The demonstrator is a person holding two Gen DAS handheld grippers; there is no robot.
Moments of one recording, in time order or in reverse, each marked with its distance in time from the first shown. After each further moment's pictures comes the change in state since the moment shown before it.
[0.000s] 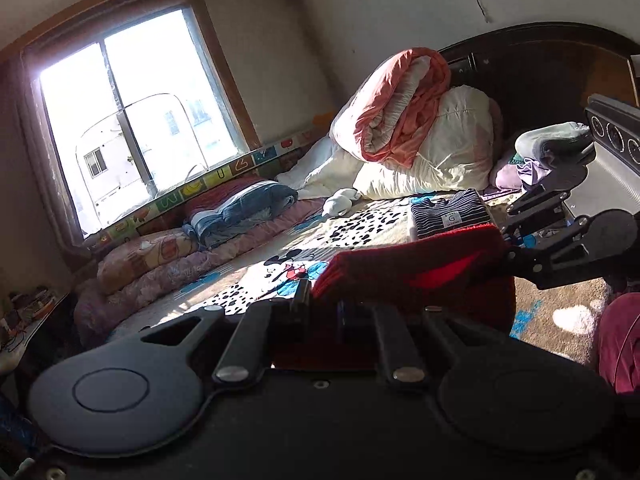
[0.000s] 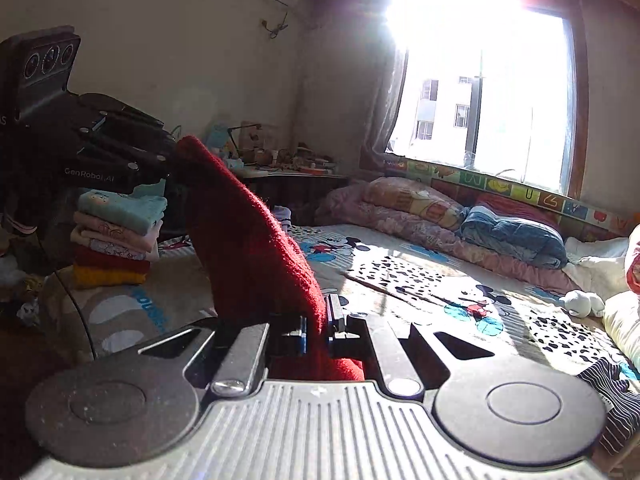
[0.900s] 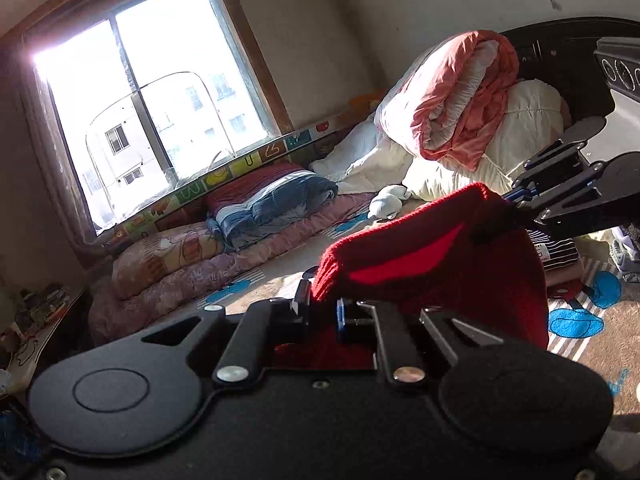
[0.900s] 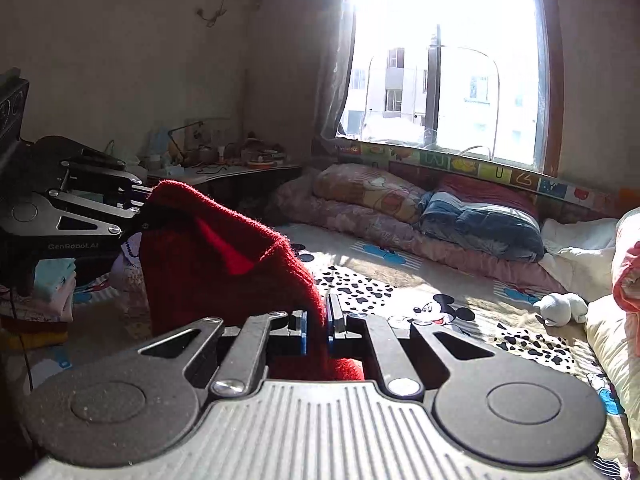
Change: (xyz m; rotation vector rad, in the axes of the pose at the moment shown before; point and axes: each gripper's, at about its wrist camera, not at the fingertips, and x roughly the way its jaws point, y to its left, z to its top) left arm 0.184 0.085 0.098 -0.013 0.088 0.112; right arm 0.139 -0.181 0.107 0.125 0.071 -0.098
